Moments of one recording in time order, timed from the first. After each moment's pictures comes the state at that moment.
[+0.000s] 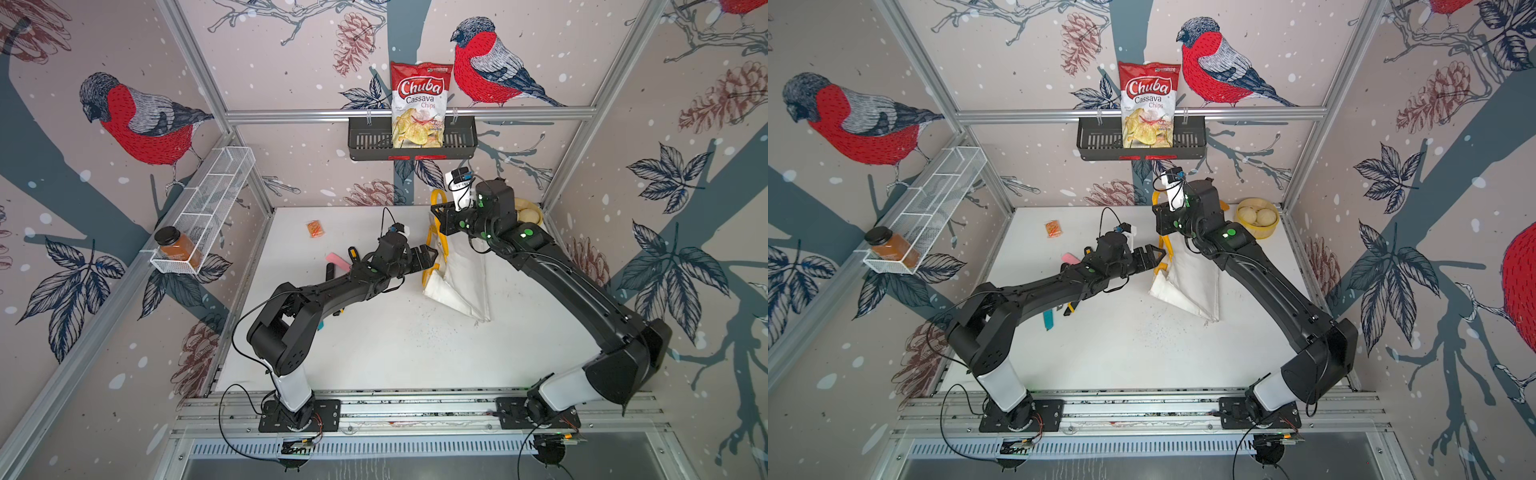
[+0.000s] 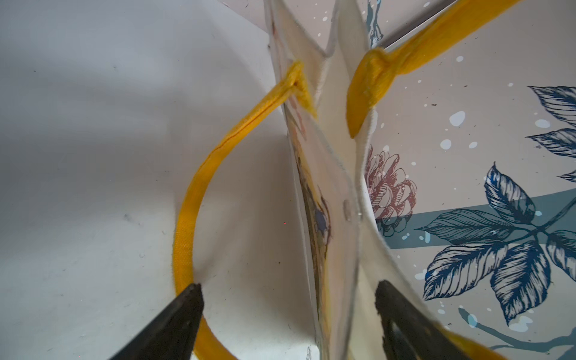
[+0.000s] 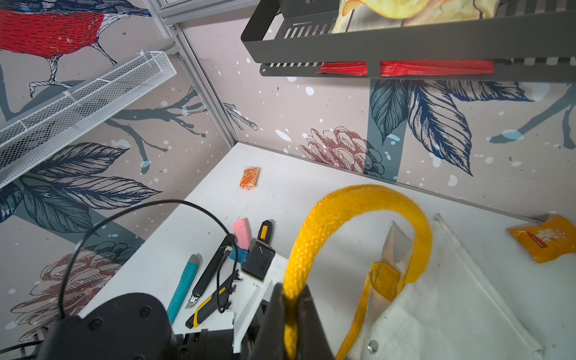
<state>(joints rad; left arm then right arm) -0.66 1.76 1.13 0.15 0.21 -0.83 0.61 1.50 1.55 -0.40 -0.14 0.18</state>
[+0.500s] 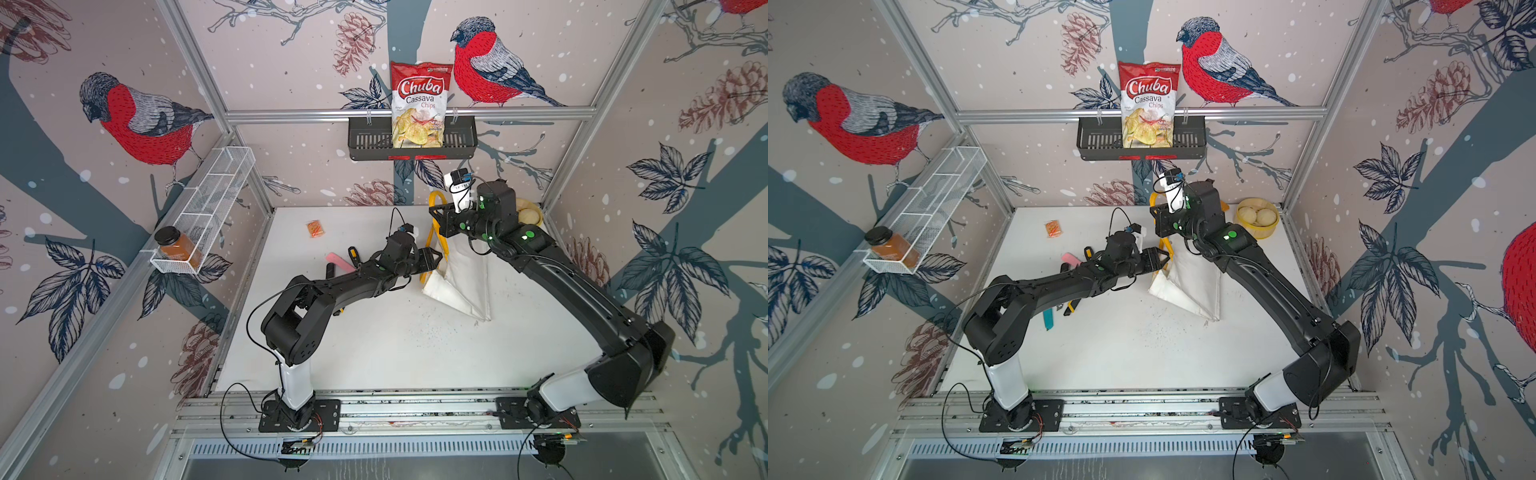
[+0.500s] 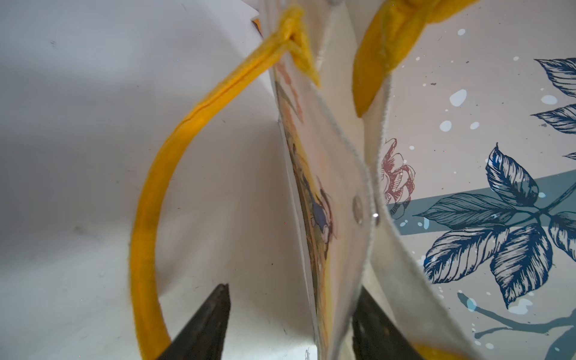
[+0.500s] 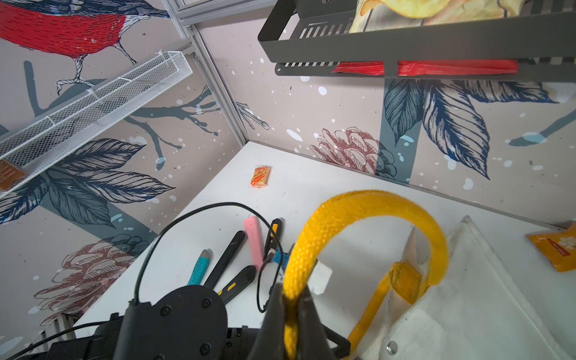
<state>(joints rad) -0.68 1.85 1.20 0.18 0.29 -0.81 0.62 1.48 1.53 -0.39 -0.19 0.18</state>
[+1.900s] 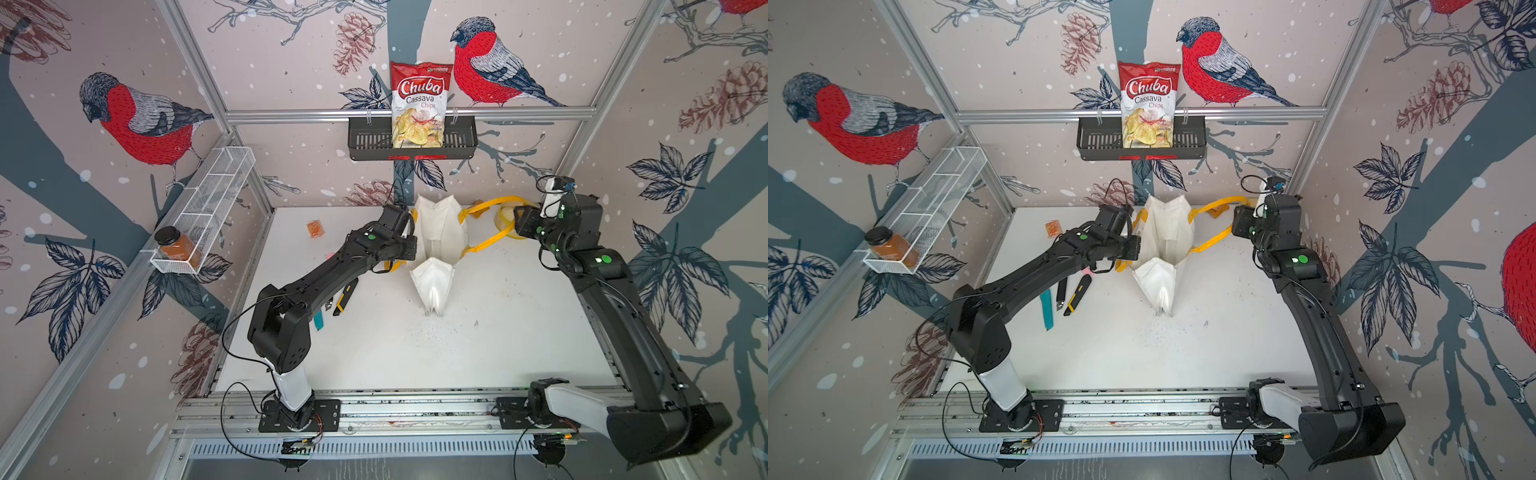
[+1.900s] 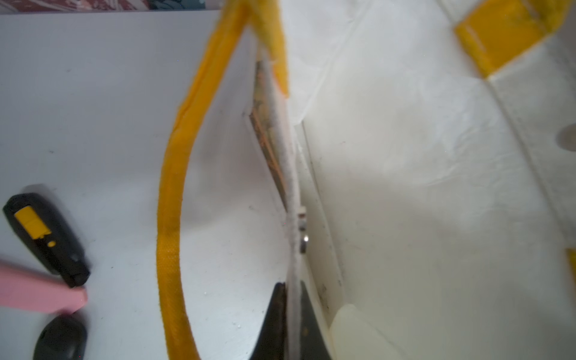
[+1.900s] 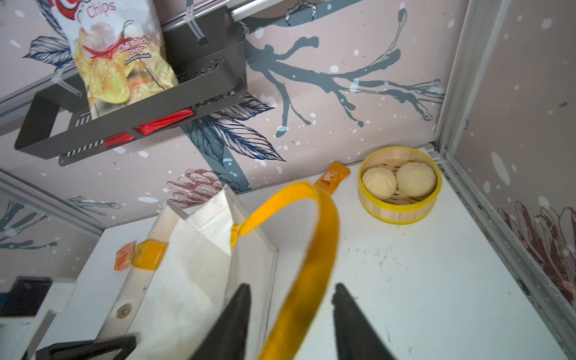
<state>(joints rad) -0.67 1.79 1.60 -0.60 0.03 -0.38 0.21 1.17 1.34 -0.52 0.03 0.29</state>
